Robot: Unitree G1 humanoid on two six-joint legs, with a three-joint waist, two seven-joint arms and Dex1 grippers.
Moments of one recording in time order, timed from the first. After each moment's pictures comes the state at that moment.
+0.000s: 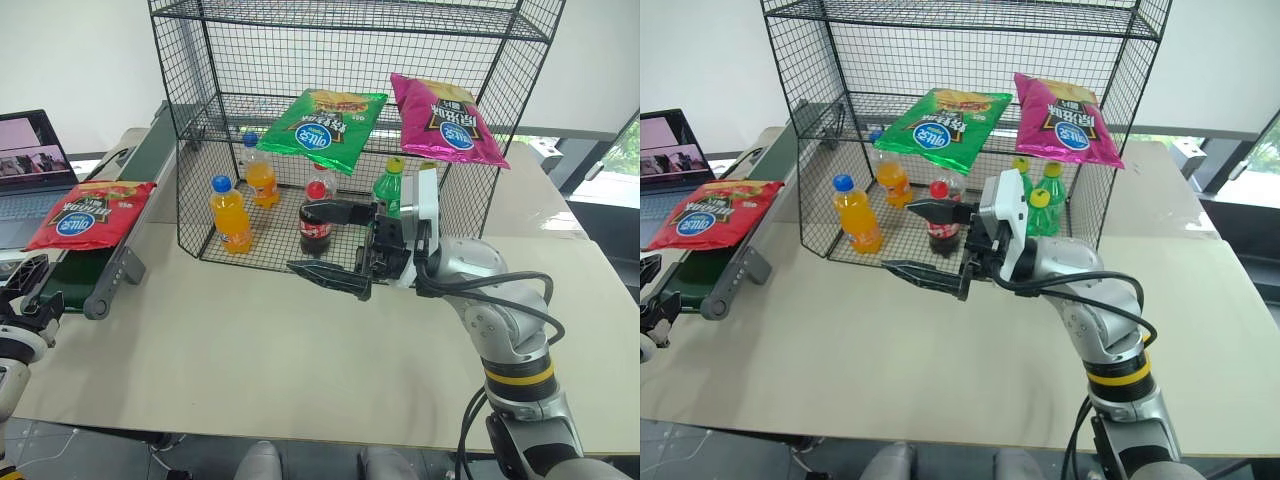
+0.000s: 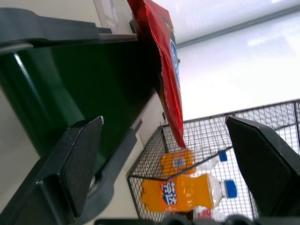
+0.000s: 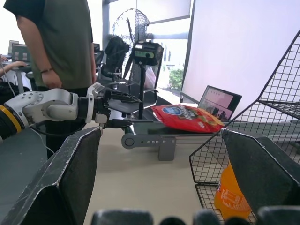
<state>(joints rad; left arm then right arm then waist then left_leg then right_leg) -0.02 0.56 0.96 0.06 -1.83 0.72 0.27 -0.59 -0.35 0.11 -0.39 0.61 0.51 0.84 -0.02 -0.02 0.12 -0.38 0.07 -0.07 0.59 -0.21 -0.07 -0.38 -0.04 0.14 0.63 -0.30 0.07</state>
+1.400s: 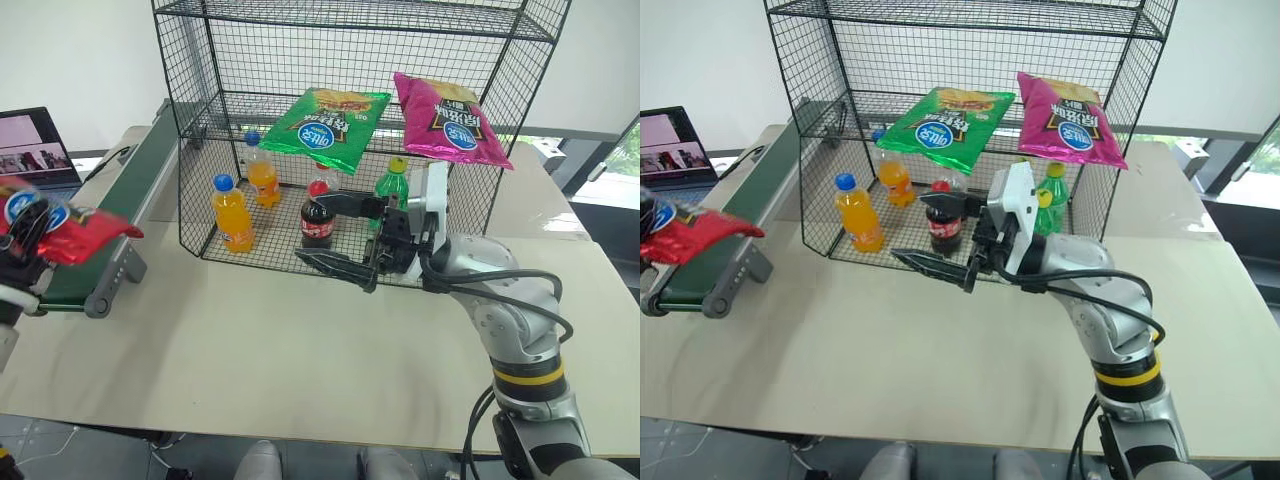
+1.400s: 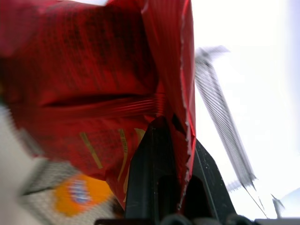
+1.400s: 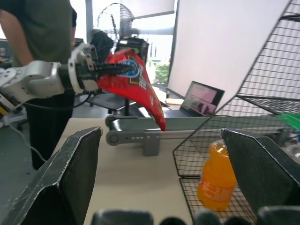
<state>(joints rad) -0.14 0.67 0.87 -0.20 -1.95 0.79 0.13 -0.57 -0.39 0.07 -0.42 0.62 0.53 0.78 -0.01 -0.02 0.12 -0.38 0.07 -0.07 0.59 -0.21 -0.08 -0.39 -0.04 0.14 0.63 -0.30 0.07</state>
